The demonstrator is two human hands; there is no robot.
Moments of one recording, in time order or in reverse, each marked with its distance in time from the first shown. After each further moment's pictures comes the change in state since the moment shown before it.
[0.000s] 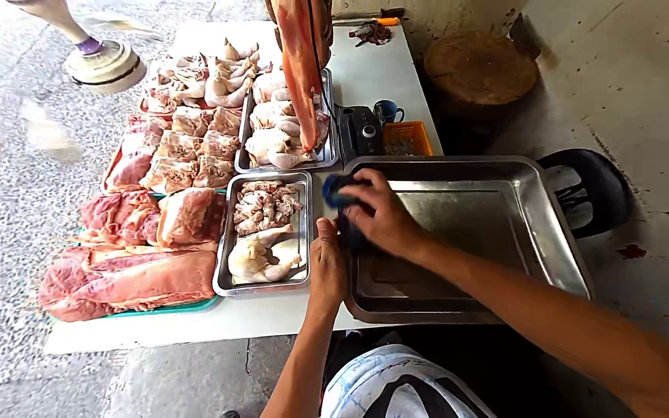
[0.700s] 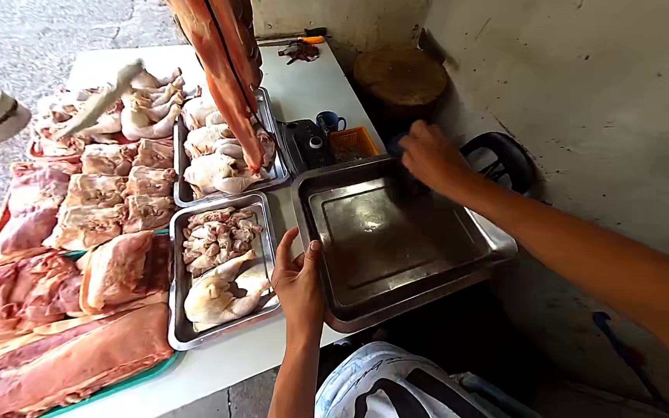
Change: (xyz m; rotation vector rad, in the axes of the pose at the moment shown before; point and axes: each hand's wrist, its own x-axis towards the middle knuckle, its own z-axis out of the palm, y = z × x) left_hand -0.010 0.002 0.005 -0.129 0.099 -0.051; right_hand 0.004 0.047 -0.146 -0.858 -0.025 0.292
